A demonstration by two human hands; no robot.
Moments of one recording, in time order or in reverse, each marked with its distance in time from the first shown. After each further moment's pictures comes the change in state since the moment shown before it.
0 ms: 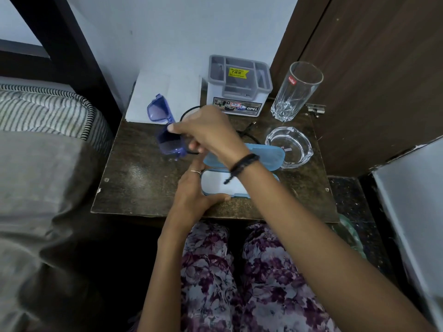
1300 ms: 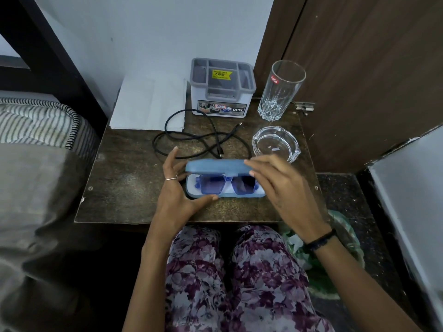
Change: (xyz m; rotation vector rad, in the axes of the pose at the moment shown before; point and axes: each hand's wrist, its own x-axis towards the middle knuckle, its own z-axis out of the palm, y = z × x) left_hand 0.002 -0.016 0.005 -0.172 0.068 0.064; right_hand -0.087 0.134 -0.079 -0.628 0.366 -0.518
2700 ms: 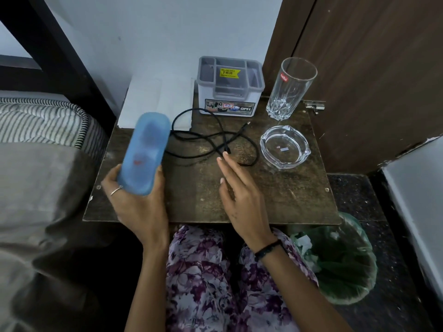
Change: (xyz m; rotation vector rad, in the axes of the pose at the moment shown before) left_hand -0.014 0.028 -0.016 -0.002 1.003 -0.199; right_hand 0.000 -0.048 0.080 0.204 0.120 0.106
